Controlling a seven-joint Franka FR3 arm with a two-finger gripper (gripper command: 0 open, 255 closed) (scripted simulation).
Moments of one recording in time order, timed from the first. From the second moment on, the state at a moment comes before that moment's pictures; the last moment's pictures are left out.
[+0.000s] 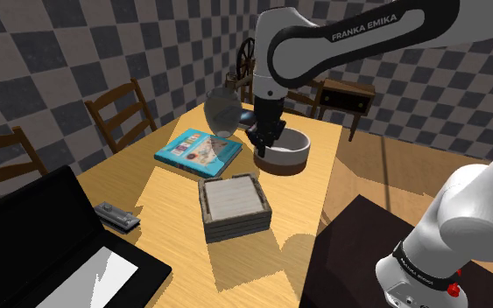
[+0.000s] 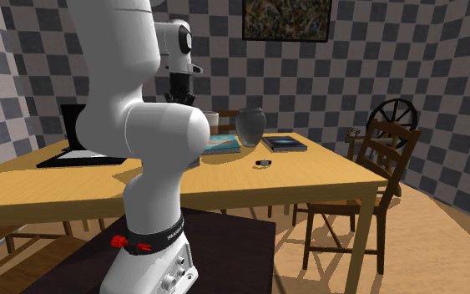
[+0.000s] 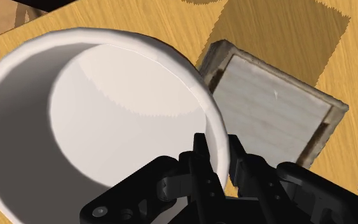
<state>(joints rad) 0.09 -0.22 0.24 -2.21 0.12 1.95 0.31</state>
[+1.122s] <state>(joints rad) 0.22 0.14 0.40 -1.83 0.02 1.93 0.63</state>
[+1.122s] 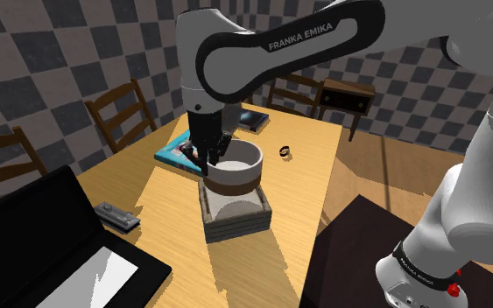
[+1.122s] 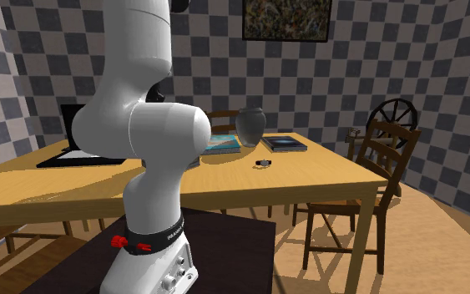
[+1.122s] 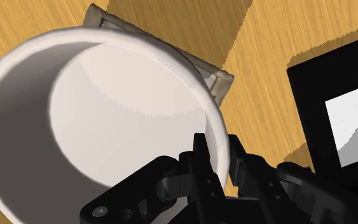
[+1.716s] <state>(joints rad) 0.22 0.17 0.39 -1.91 0.01 2.05 0.64</state>
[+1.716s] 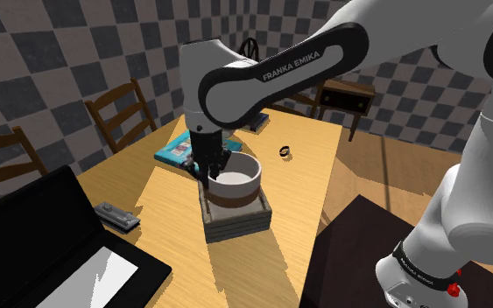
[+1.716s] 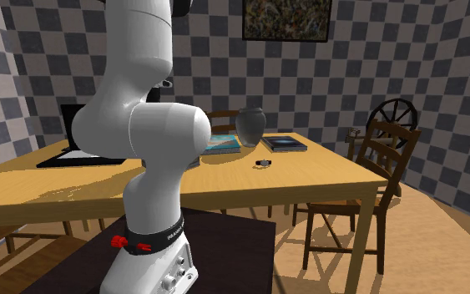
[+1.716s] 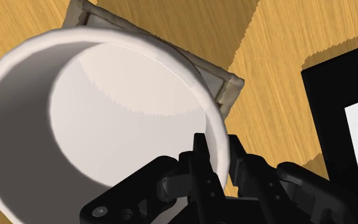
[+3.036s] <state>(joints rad) 0.22 0.19 0.39 -1.92 0.00 2.08 0.64</state>
